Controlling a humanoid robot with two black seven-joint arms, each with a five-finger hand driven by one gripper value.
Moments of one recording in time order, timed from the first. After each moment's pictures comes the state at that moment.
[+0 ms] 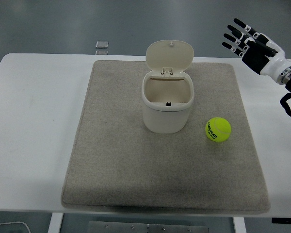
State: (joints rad) left arm 0.05 0.00 -0.13 -0.11 0.09 -0.10 -0.01; right arm 0.86 -0.42 0.78 0.77 -0.07 0.40 0.02
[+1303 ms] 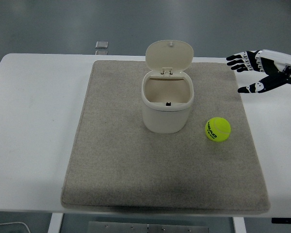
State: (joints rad) left arm 0.05 0.00 -0.13 -0.11 0.09 -0.10 -0.01; right arm 0.84 -0.70 0.77 1.09 -1.13 0.61 0.24
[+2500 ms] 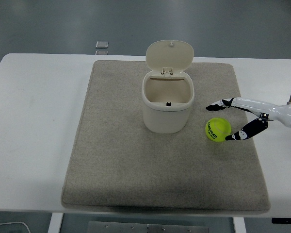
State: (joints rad) left arm 0.05 0.00 -0.13 -0.11 0.09 -0.10 -0.01; right arm 0.77 -0.76 0.49 1.23 -1.36 0.34 0.46
